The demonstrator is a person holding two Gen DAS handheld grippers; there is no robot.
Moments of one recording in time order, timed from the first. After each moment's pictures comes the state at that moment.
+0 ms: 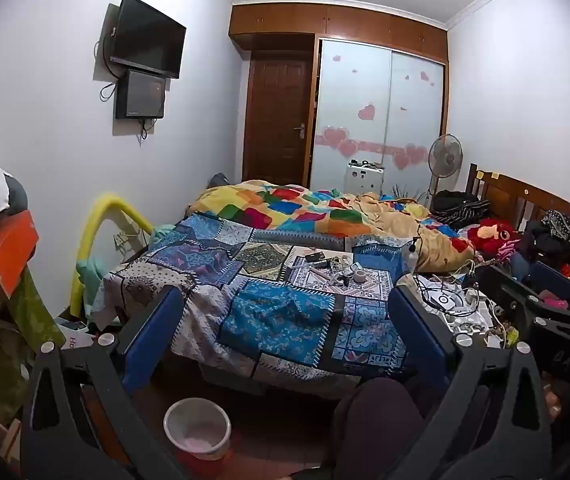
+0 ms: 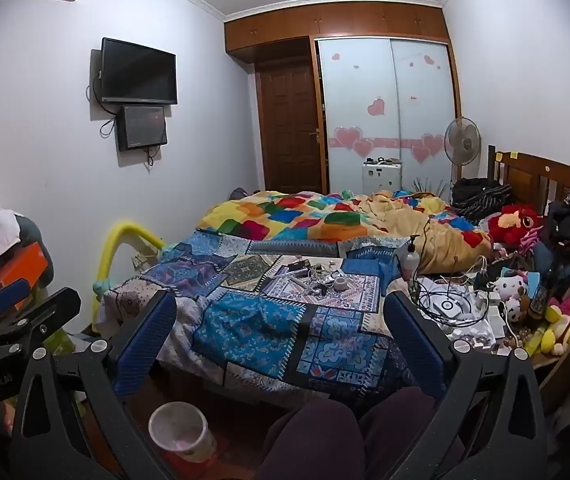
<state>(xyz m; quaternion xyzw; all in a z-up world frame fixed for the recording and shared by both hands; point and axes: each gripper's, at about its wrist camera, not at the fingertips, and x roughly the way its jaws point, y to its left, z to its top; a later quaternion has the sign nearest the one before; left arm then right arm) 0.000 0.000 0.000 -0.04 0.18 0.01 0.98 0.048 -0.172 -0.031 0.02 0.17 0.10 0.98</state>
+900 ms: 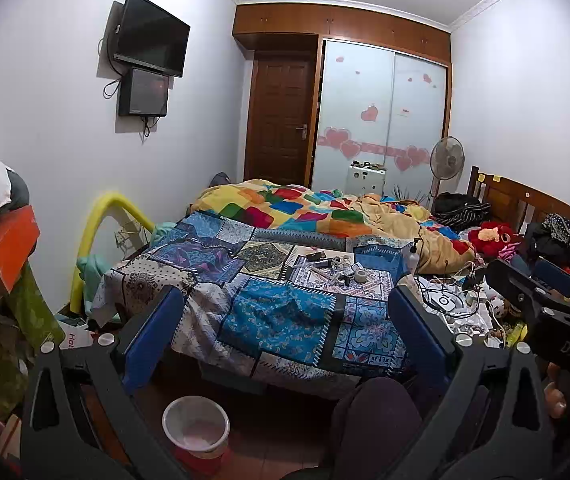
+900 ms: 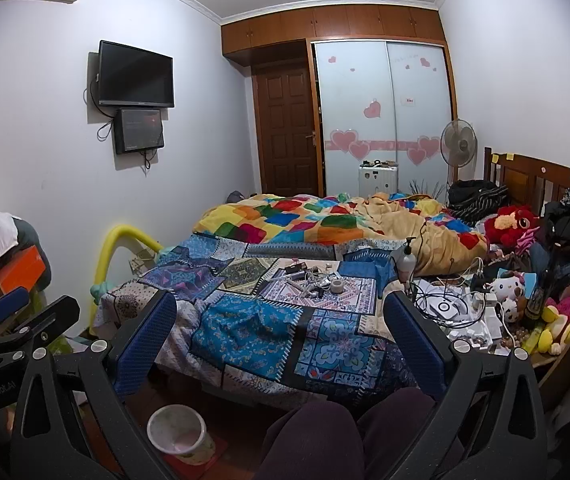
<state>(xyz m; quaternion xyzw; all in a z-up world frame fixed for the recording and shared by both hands) -0.002 0.004 -0.001 -0.04 0.17 0.01 0.98 0.047 -0.177 -0.026 0.03 0.17 0.10 0.98</state>
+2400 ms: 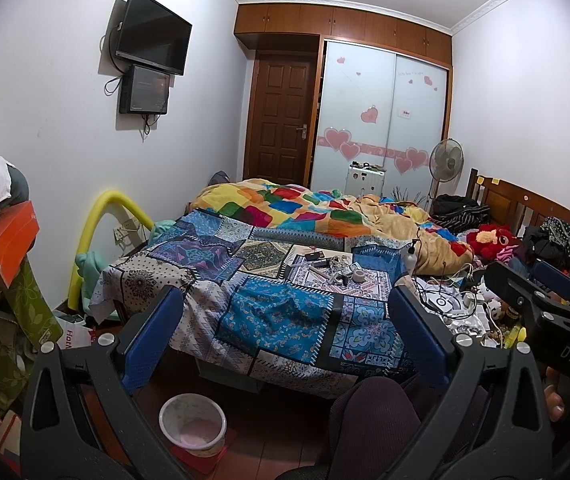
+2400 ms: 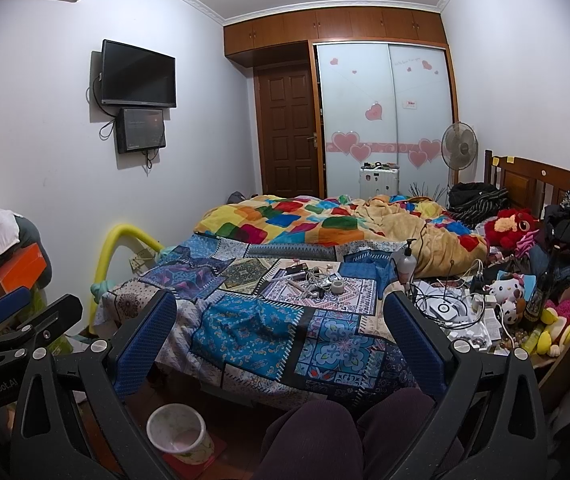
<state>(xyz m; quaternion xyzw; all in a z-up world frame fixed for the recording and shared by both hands) -0.004 0.004 -0.006 -0.05 0.17 0.01 0.98 0.045 -0.175 -0.025 0.02 0.17 0.10 0.98</state>
